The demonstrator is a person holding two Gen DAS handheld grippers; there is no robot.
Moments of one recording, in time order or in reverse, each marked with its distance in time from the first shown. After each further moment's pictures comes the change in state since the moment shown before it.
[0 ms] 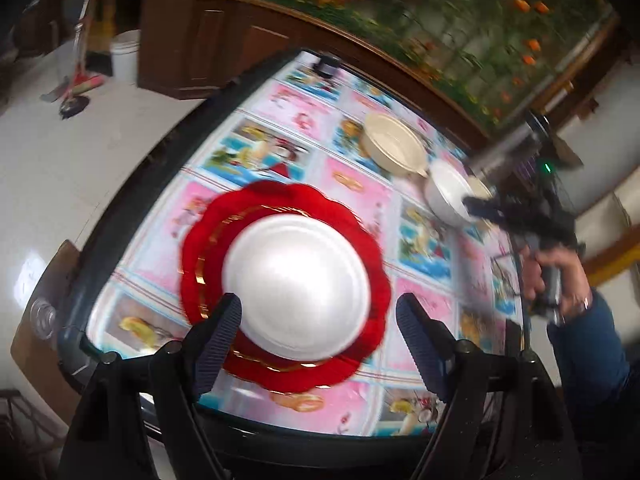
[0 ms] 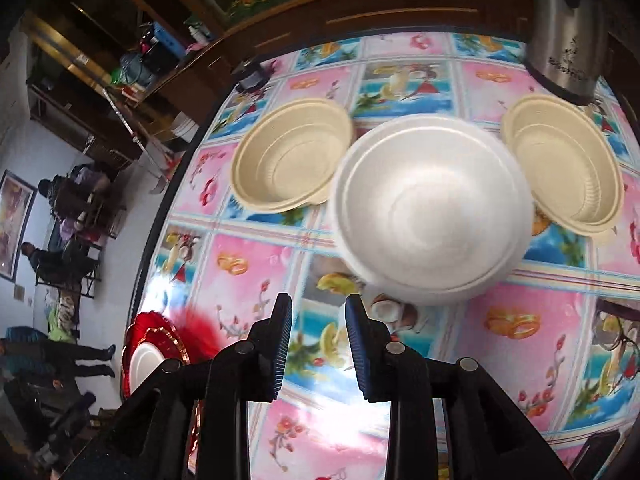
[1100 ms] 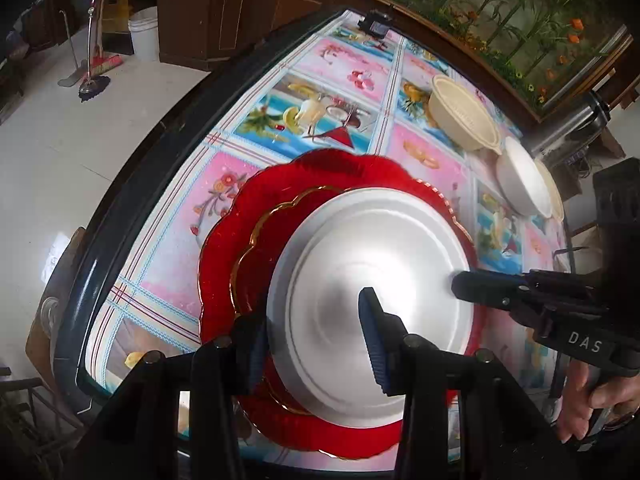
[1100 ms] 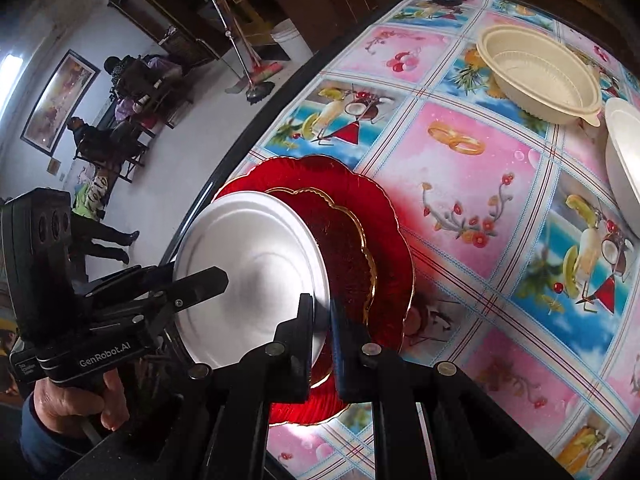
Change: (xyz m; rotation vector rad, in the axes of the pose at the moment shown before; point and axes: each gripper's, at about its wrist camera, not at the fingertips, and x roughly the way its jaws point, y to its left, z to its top) left arm 0.073 0.047 0.015 -0.034 0.108 0.144; right arm 0.069 0.175 -0.116 -0.370 0.235 0.189
